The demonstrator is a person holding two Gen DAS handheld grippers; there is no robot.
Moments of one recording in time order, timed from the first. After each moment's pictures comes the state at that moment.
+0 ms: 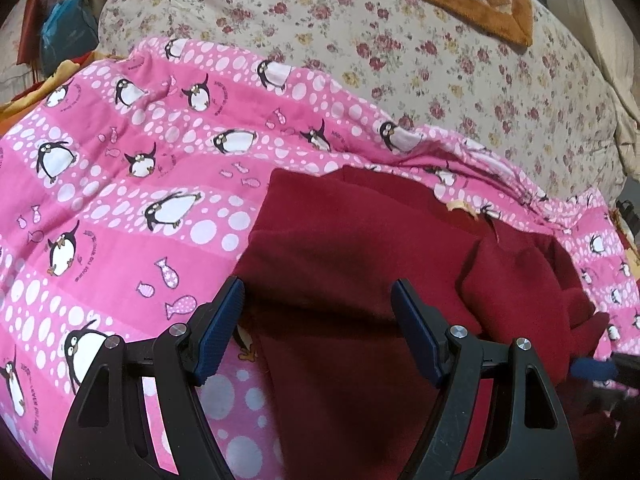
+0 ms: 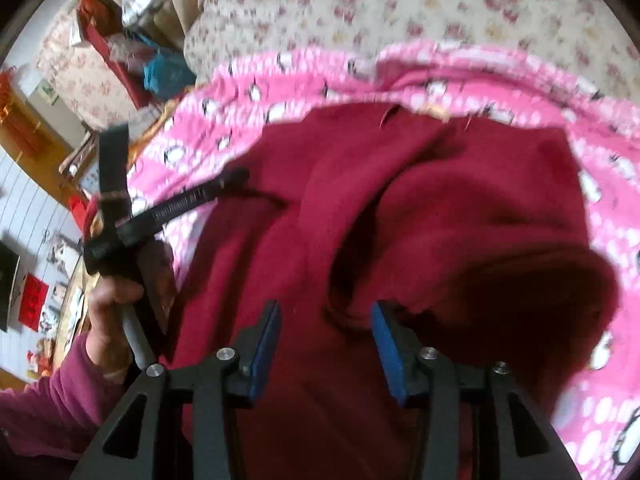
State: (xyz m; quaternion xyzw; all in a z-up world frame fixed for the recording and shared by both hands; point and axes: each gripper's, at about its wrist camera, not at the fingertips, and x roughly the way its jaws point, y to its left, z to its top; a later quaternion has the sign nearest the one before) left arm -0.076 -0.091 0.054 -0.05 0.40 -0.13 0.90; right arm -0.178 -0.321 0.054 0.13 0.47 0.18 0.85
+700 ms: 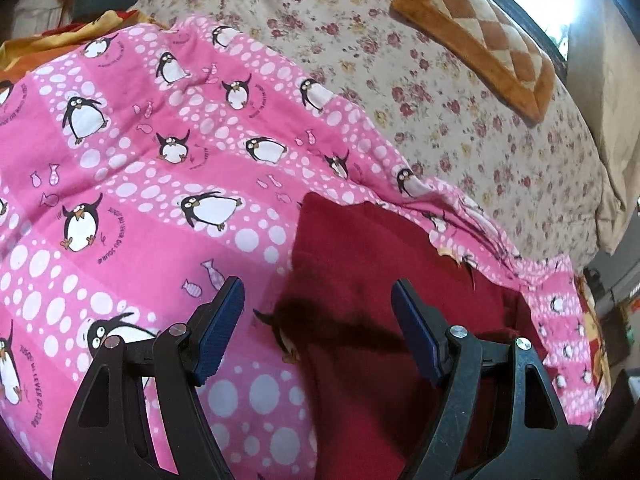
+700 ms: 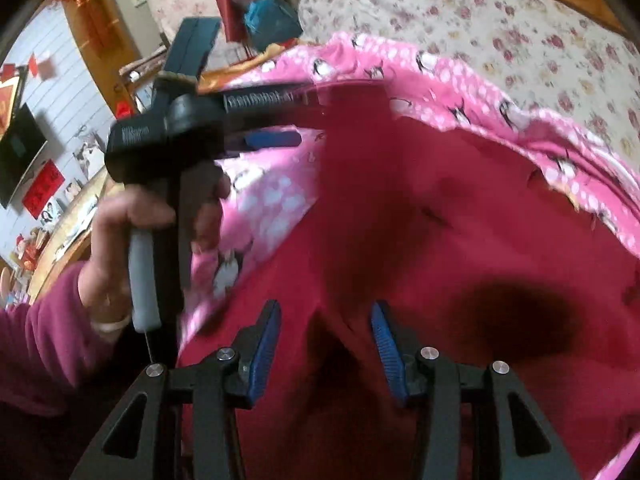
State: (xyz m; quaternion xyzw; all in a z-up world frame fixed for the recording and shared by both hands) left arm -0.076 -0.032 0.064 -0.16 0.40 -0.14 0.89; right arm -0.190 -0.208 0.053 -0.01 0.45 0.30 0.84
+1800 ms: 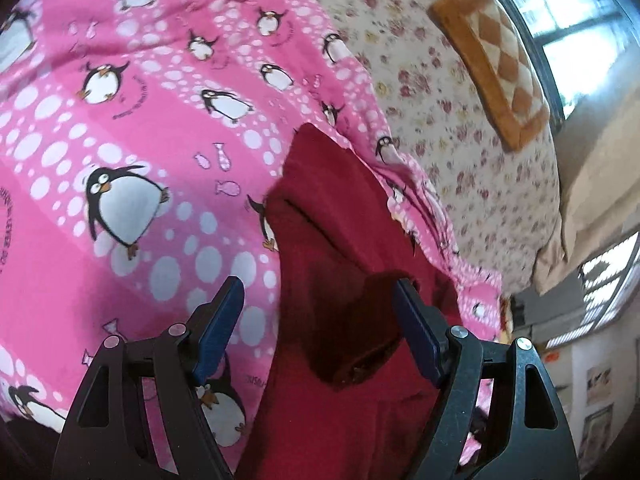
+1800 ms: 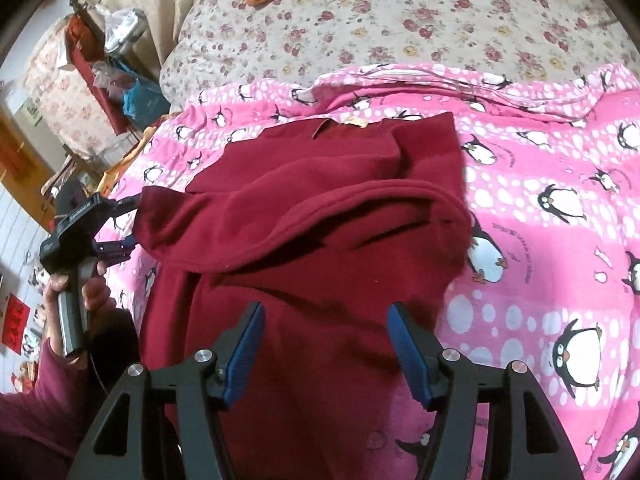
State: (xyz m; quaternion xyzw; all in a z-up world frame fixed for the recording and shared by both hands) left arm -0.119 0.006 0.050 -0.34 0.47 -0.19 0.79; right arm -0.257 -0.370 0.063 0.13 0.45 0.13 0.87
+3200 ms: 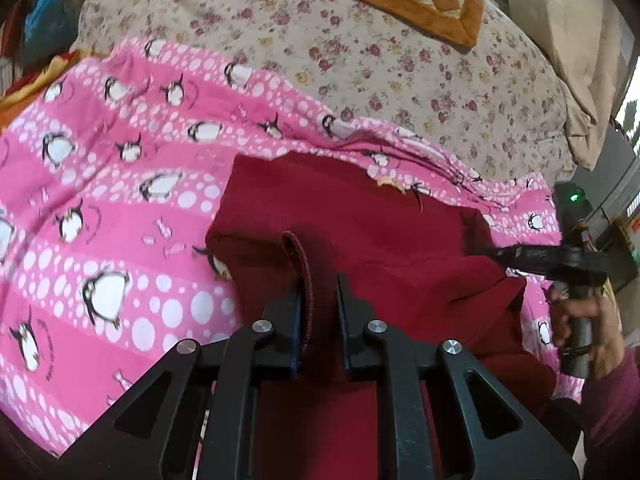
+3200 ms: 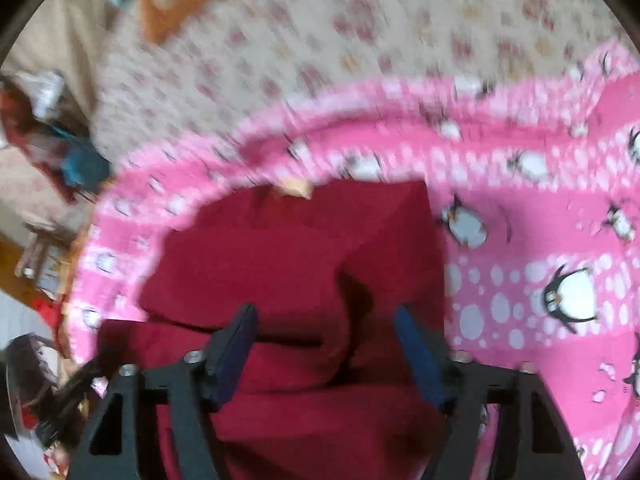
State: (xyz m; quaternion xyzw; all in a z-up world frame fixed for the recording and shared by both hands) left arm -0.136 -0.081 0.099 -0.06 0.42 -0.21 0.88; right arm -0.110 -0.404 0.049 0.21 0.52 0.04 0.83
